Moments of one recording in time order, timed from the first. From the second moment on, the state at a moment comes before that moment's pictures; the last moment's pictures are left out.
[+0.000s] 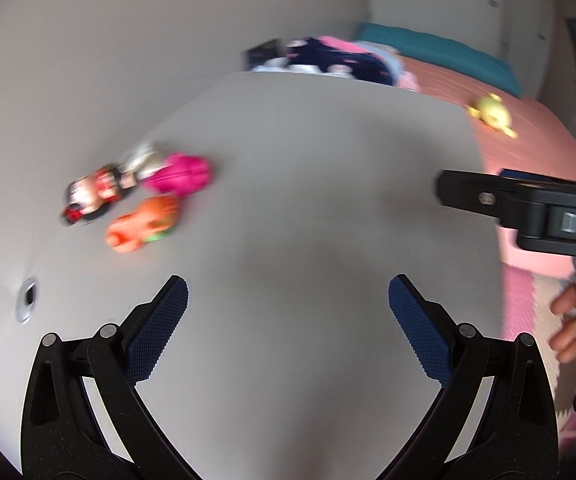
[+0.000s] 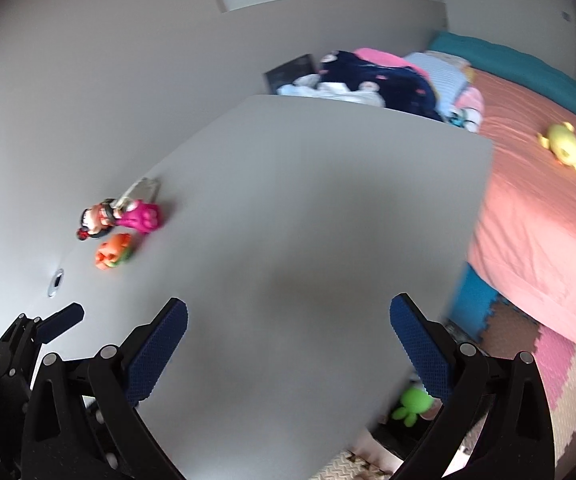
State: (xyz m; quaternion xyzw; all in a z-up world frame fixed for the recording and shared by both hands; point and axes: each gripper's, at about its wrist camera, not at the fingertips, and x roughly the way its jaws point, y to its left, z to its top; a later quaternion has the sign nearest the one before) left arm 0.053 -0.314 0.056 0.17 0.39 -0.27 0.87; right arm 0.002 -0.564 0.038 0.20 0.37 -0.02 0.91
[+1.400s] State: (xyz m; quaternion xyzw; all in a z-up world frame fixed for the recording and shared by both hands) left arm 0.193 -0.259 0.027 0.25 0.37 -0.39 0.81; right arm 0.224 -0.408 0.028 -0.02 0.45 0.12 0.89
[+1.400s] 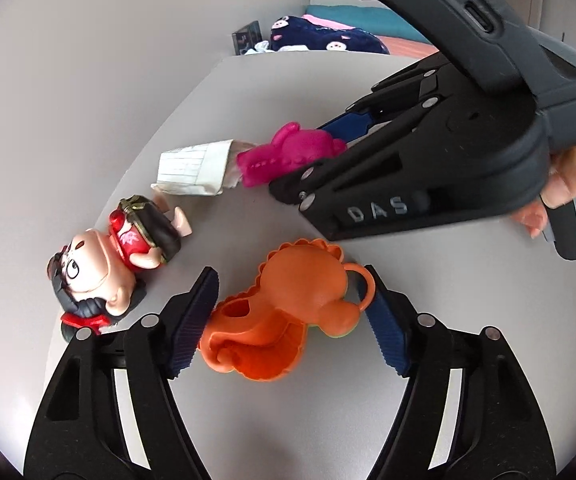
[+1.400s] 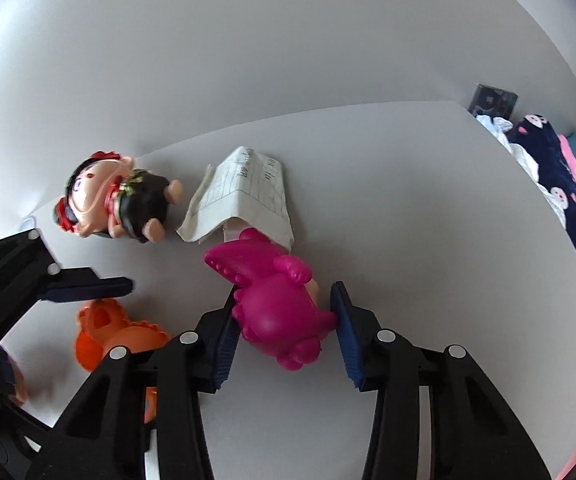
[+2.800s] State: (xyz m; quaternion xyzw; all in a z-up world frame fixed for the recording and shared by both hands) left arm -0.020 -0.372 0.103 0.19 0.34 -0.45 0.80; right arm -0.057 -0.630 0.068 0.22 0.37 0.00 0.90
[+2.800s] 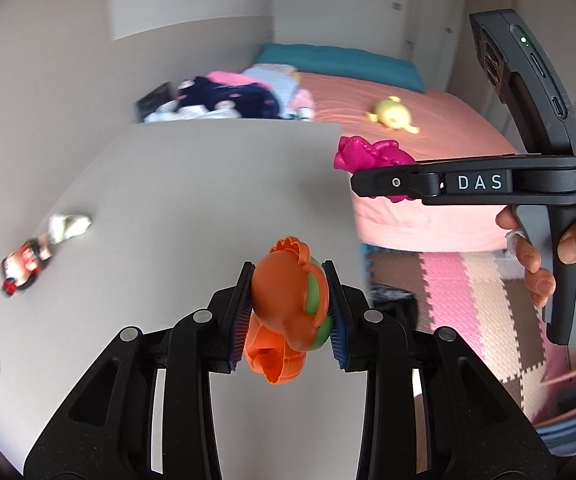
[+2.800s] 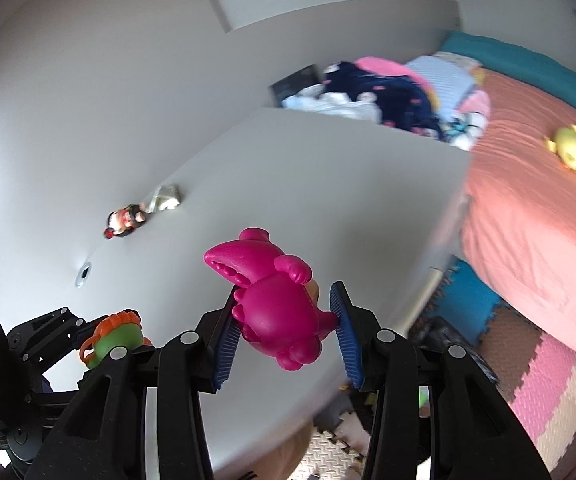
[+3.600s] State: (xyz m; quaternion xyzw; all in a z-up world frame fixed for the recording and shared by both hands) left arm -0.137 -0.520 0.035 0.28 0.36 -0.53 0.72; right arm -0.212 -0.758 -0.010 0.29 0.39 -0.16 0.86
